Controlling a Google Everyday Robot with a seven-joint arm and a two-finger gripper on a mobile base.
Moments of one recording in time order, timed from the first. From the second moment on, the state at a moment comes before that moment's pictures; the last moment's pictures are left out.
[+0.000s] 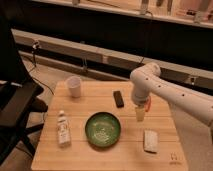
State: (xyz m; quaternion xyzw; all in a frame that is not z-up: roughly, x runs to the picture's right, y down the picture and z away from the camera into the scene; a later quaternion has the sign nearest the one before) arm 0.184 0.119 0.786 -0.35 -0.01 -0.03 0.94
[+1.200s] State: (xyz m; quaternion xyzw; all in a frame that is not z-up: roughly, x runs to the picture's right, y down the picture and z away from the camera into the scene) arm 0.140 0.191 0.796 -0.34 -0.04 -0.15 0.93
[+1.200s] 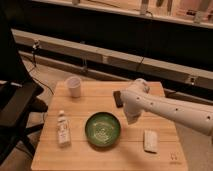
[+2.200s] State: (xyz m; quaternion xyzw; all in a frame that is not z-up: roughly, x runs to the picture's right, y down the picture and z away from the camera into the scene) arm 0.131 0.193 0.805 -0.35 -0.04 -0.17 0.92
